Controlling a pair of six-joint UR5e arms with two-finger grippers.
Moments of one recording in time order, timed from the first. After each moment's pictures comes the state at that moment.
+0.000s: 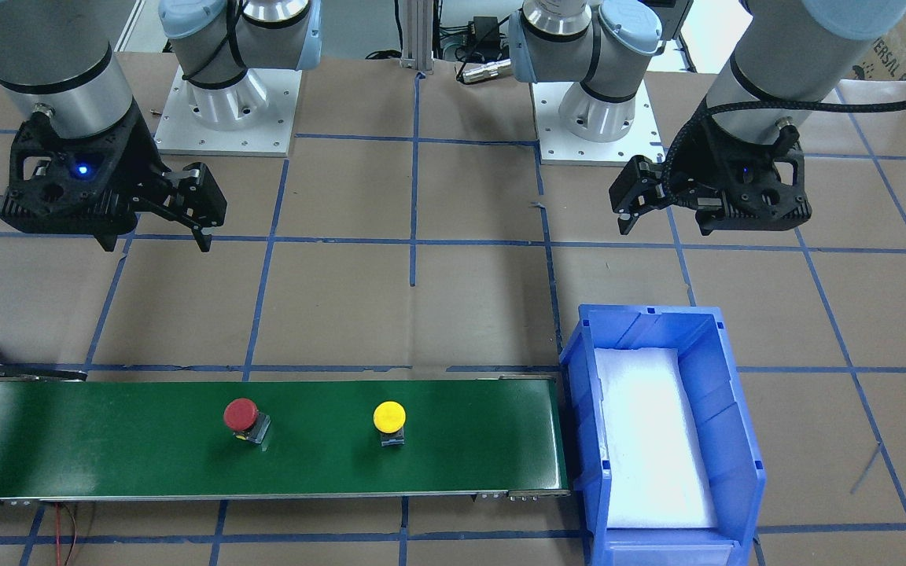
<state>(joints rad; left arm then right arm) -1.50 -1.64 -1.50 -1.62 1.56 0.05 1.57 -1.47 1.48 -1.64 -1.61 -0.06</state>
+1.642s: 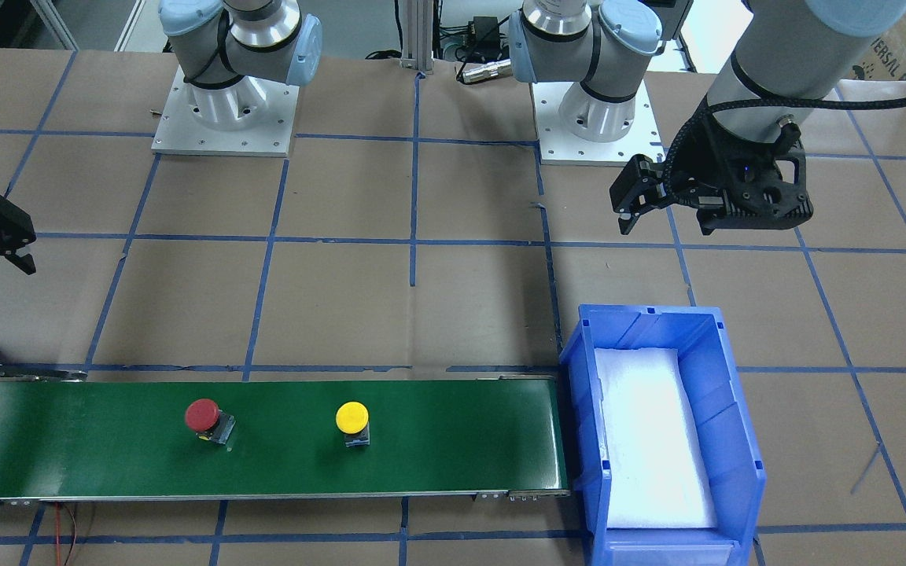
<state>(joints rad) -1.50 -1.64 -1.50 -1.62 1.56 0.05 1.32 -1.28 1.19 -1.42 -1.60 -0.78</state>
